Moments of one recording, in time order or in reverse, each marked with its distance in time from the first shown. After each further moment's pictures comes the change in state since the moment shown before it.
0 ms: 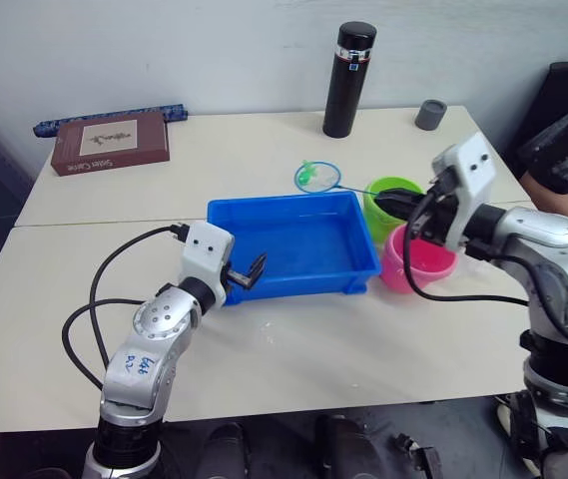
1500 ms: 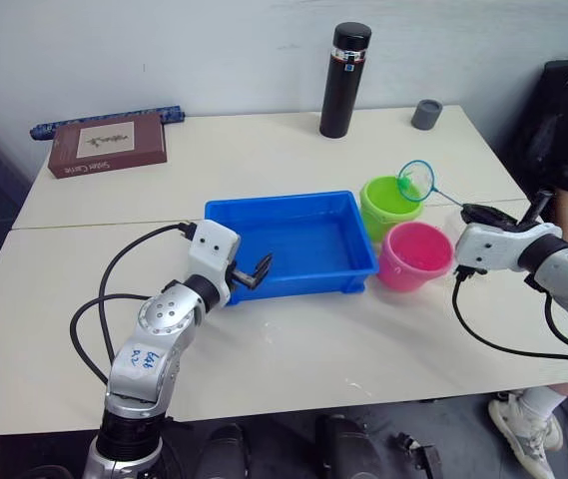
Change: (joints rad) left arm -0.009 0.004 -0.012 0.038 0.002 -0.038 -0.029; right arm 0.280 -0.382 0.210 0.524 -0.824 -1.327 -0.344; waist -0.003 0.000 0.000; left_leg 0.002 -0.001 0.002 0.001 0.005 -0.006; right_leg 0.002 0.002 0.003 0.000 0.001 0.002
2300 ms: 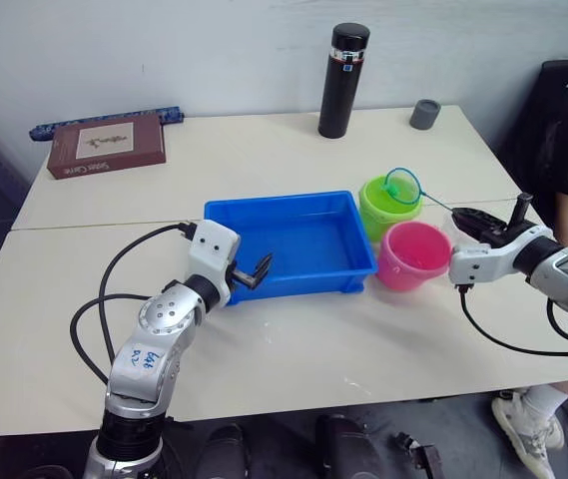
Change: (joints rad) left arm 0.000 -0.002 0.000 0.000 0.000 0.000 0.001; right arm -0.072 -0.060 0.063 0.106 -0.253 -0.185 -0.174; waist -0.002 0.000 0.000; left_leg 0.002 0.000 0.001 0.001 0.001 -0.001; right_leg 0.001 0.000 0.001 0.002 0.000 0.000
